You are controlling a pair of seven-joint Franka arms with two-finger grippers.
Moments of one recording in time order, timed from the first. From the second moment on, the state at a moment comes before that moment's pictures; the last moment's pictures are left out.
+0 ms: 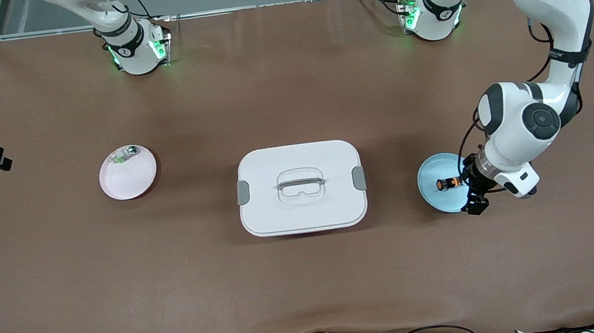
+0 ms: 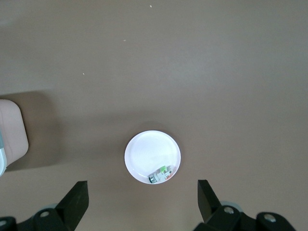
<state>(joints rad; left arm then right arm) -0.03 0.42 -0.12 -1.94 0.00 2.53 -1.36 -0.05 0.11 -0.03 -1.41 0.02 1.50 0.06</state>
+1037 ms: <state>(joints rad) 0.13 0.12 -0.12 -1.97 -0.03 2.22 -0.31 -0.07 0.03 -0.04 -1.55 0.05 1.54 0.10</state>
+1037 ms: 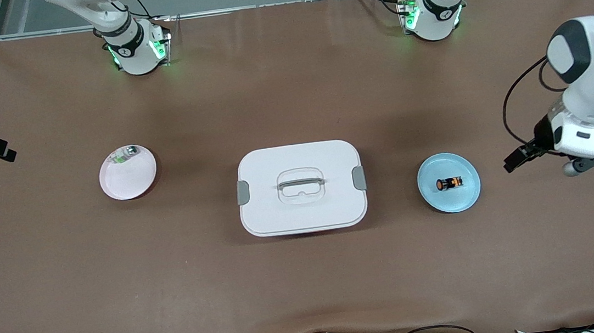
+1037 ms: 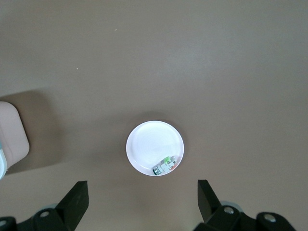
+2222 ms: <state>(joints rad) 0.16 -0.15 -0.12 -1.86 -0.03 1.86 0.00 -0.08 0.03 -0.02 -1.56 0.05 1.56 0.06</state>
